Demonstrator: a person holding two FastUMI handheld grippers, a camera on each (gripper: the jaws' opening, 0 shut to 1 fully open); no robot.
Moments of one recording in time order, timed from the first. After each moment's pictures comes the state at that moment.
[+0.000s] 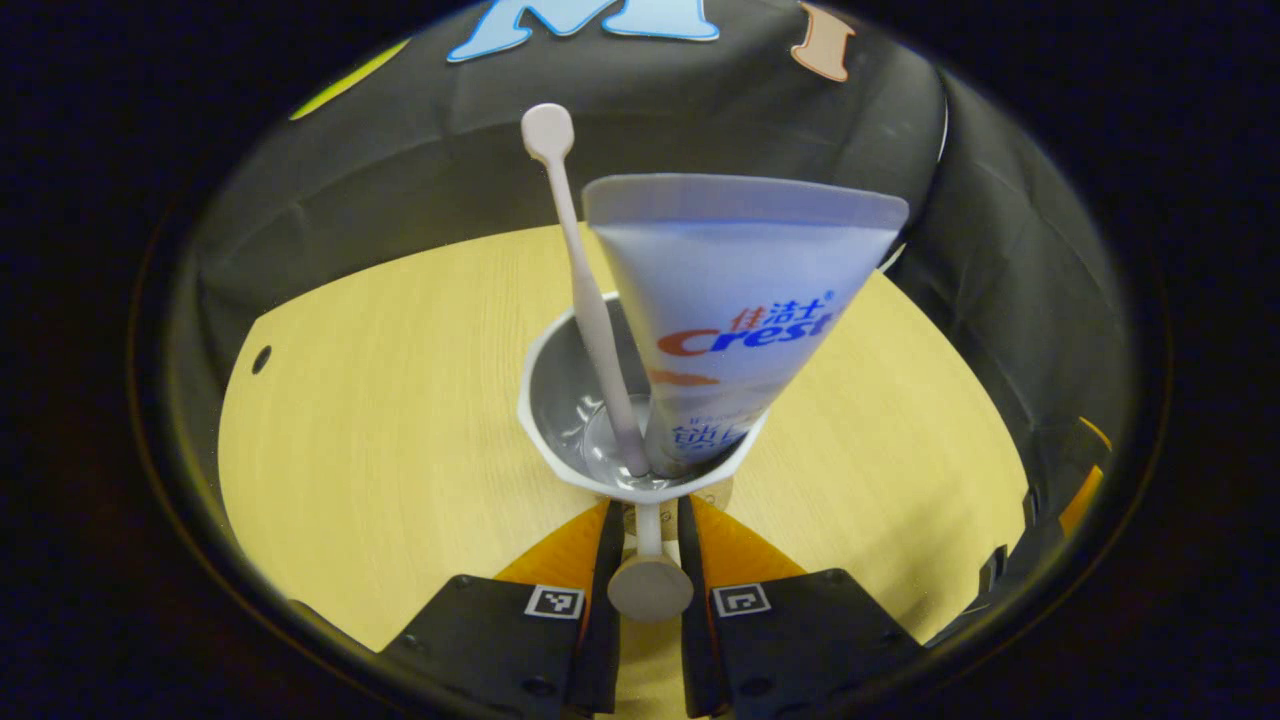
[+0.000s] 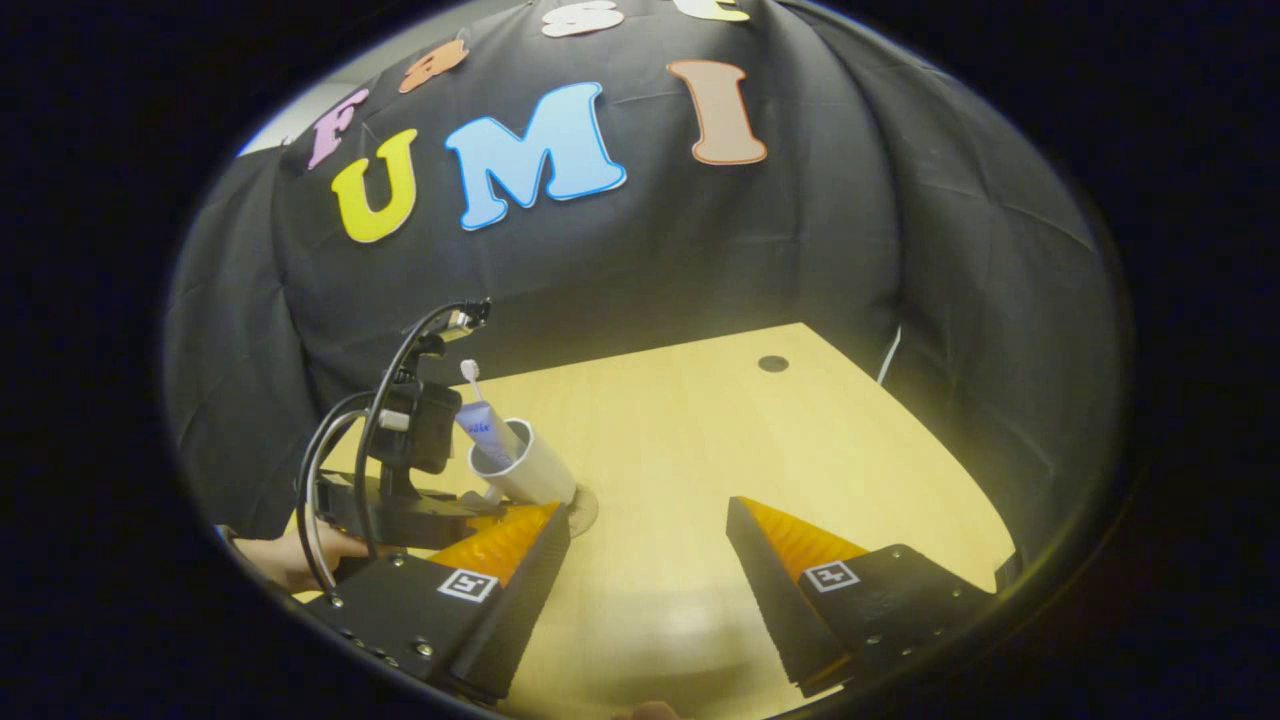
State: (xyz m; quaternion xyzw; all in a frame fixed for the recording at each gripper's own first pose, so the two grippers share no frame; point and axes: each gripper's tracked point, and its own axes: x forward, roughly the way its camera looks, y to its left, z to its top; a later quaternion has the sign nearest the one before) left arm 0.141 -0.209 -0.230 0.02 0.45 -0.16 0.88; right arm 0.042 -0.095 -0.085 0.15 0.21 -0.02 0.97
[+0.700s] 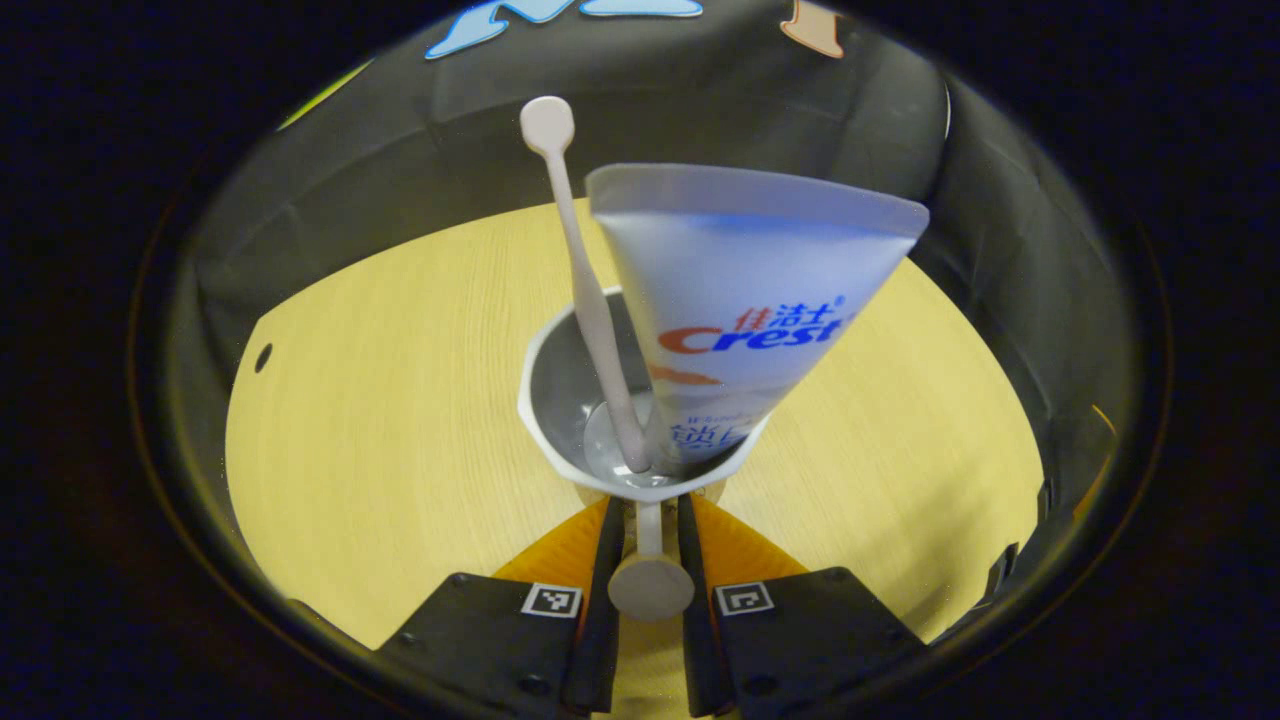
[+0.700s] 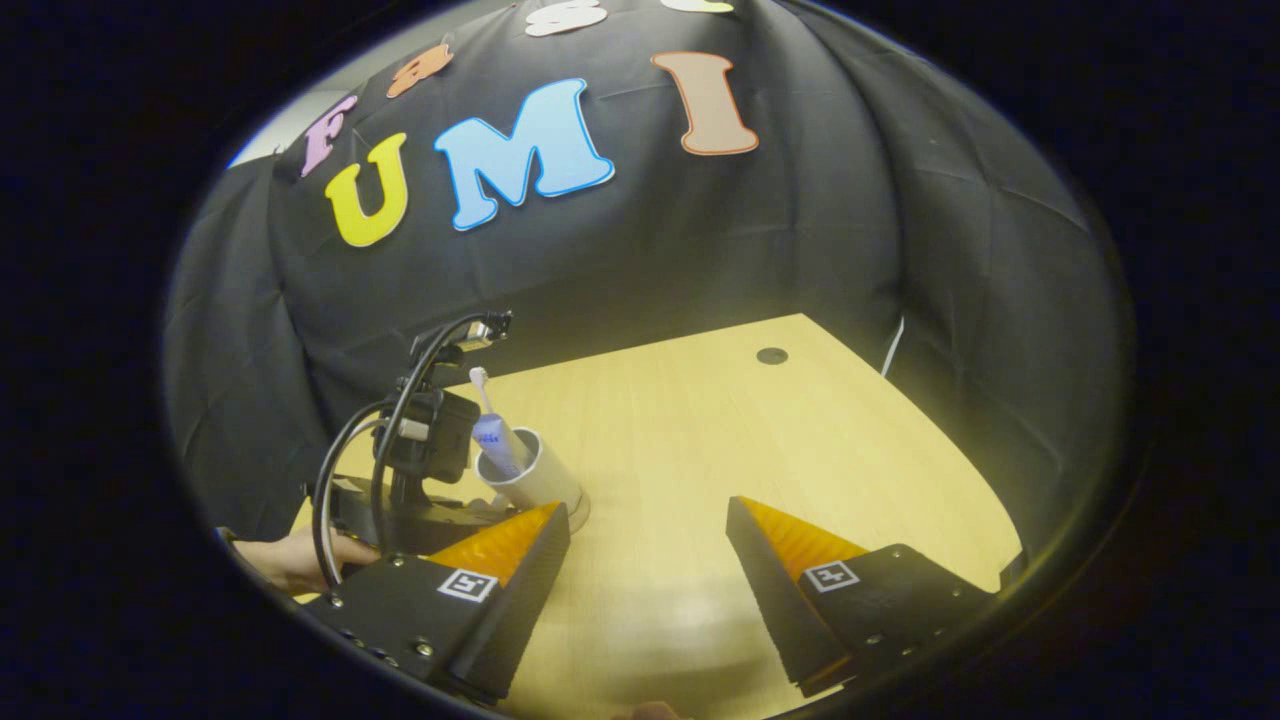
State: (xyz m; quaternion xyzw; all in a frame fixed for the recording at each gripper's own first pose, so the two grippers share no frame) left arm 0.137 -0.215 -0.244 0.04 0.48 -0.14 0.87; right arm 0.047 -0.103 -0.093 0.16 0.21 0.00 0.96
